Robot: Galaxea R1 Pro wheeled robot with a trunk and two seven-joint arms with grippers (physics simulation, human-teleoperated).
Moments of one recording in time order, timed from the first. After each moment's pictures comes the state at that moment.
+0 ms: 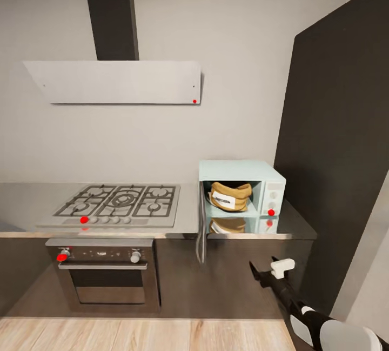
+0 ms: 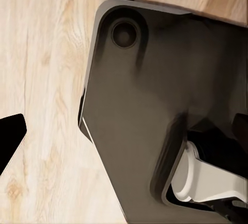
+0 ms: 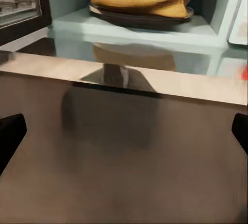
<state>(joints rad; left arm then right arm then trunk) 0.00 0.00 0.22 -0.08 0.00 0.06 0.00 -0.70 -0.15 -0.77 0.07 0.78 -0.78 0.26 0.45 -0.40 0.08</state>
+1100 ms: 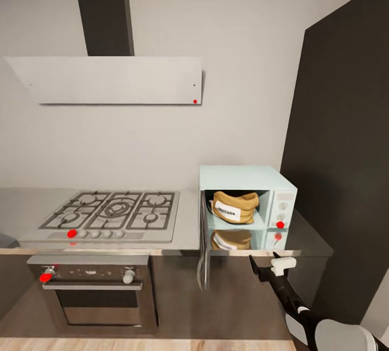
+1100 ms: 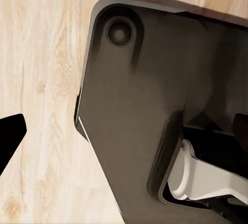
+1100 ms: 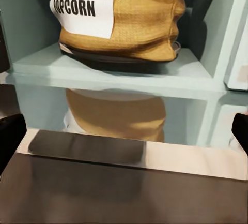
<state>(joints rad) 0.00 -0.01 0.22 -0.08 0.00 0.06 0.00 -0.70 -0.13 -0.79 0.07 0.77 -0.86 0.19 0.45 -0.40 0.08</state>
